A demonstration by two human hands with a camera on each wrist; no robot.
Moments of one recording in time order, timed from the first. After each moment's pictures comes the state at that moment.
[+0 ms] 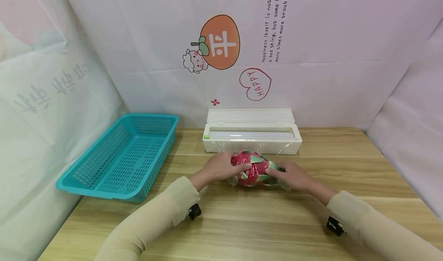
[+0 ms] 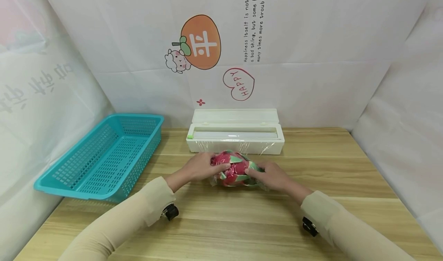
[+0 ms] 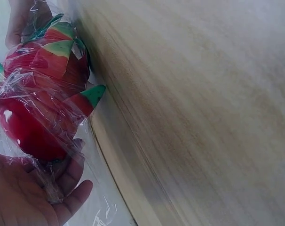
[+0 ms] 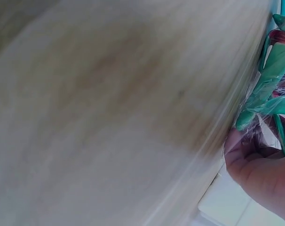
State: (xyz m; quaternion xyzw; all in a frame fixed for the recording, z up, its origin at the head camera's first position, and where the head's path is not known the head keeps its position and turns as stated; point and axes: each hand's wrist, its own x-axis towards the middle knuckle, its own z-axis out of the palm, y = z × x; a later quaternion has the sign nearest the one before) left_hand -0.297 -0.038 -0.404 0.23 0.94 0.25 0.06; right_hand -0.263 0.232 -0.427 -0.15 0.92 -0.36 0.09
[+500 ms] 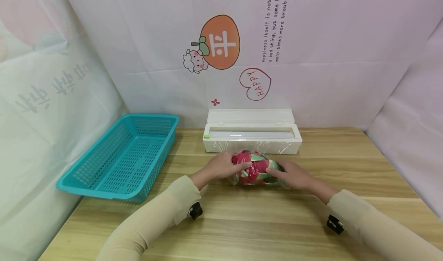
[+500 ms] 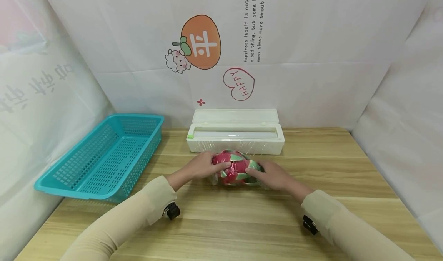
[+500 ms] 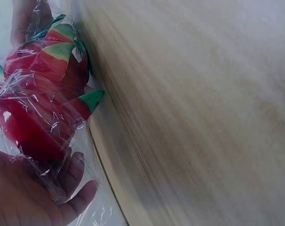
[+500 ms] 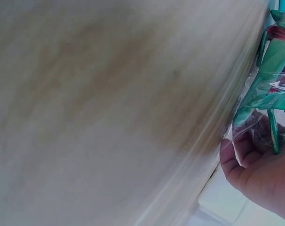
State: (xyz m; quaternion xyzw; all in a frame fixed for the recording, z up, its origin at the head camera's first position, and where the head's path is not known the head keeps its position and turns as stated) left_hand -0.299 -0.036 -0.405 0.22 0.92 0.30 0.10; right_hand -0.267 0.235 -0.431 -0.17 0.91 -0.36 0.08
